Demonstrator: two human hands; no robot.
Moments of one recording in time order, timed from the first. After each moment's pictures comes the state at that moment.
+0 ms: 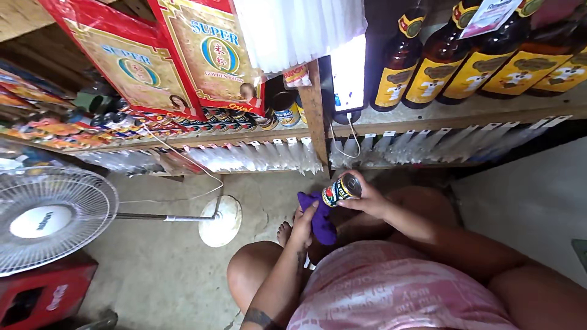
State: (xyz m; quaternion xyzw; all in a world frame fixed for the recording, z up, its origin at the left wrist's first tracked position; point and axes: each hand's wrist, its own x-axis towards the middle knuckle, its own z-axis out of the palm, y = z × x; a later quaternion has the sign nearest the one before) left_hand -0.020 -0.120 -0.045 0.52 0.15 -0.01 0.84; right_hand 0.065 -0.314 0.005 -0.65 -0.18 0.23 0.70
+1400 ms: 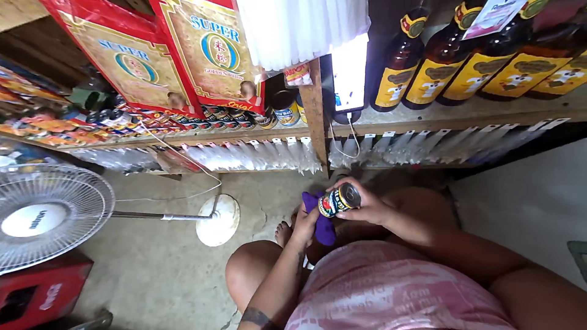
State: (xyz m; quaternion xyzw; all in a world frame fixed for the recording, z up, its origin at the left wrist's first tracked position) left_hand -0.017 -0.122 -0.049 0.54 0.10 -0.02 0.83; right_hand 0.061 -0.312 -0.005 -0.57 -0.30 0.22 0.73
